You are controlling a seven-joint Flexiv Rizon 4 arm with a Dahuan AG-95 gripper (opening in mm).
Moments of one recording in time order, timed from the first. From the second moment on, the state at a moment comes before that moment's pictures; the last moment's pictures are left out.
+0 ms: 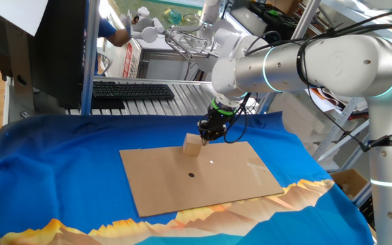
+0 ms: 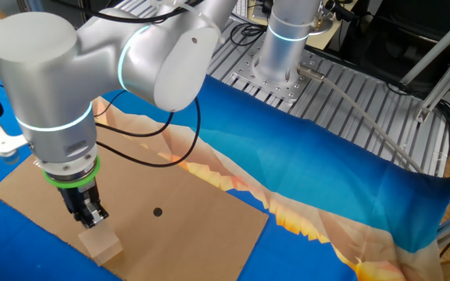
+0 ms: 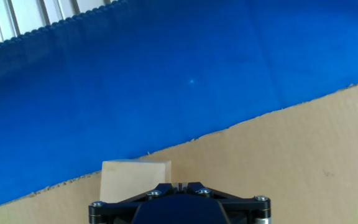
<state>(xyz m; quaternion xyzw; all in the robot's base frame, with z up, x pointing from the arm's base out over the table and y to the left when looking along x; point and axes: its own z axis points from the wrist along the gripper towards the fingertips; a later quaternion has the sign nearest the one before) 0.752 -0.111 0.049 0.13 0.99 0.02 0.05</state>
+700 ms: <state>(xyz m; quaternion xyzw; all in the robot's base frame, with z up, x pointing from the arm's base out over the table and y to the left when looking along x) 0.755 -0.114 0.046 0.13 0.99 0.03 0.05</state>
